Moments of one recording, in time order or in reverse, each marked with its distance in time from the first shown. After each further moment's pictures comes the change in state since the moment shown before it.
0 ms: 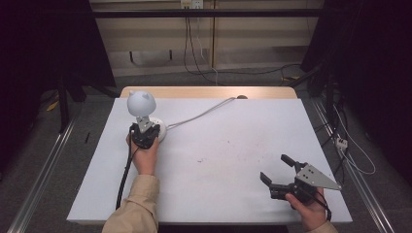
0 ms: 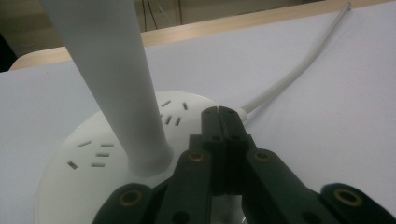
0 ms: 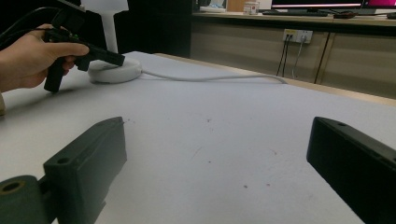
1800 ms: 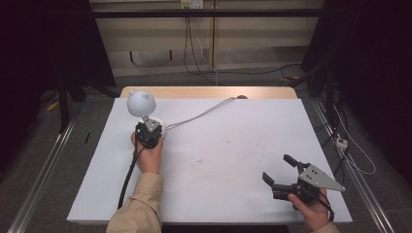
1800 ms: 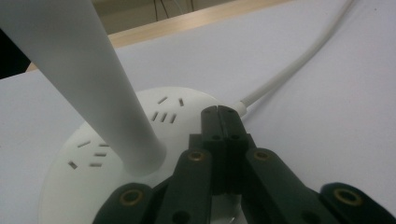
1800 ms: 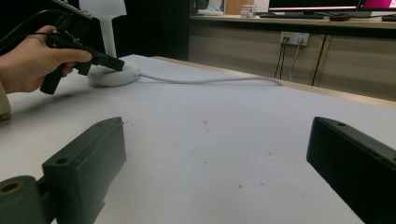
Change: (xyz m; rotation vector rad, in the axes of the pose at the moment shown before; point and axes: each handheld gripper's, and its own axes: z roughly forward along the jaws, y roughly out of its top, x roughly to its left) left arm -0.013 0.006 0.003 0.064 0.065 0.062; right arm -0.003 0.001 -0.006 -0.009 -0.008 0.006
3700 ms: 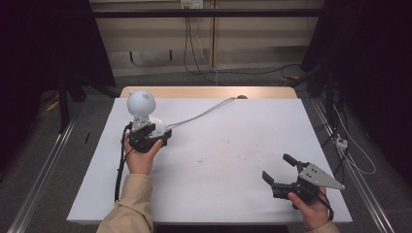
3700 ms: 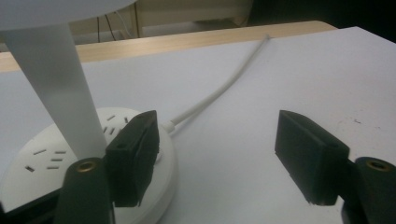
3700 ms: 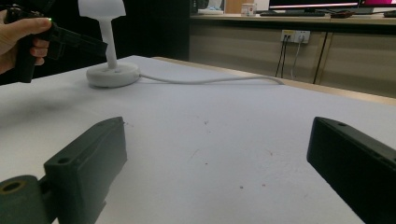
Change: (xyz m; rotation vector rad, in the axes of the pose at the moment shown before) left arm 0.004 0.018 -0.052 -0.080 -0.271 -0.125; right arm -0.001 0.001 0.002 0.001 0.005 0.017
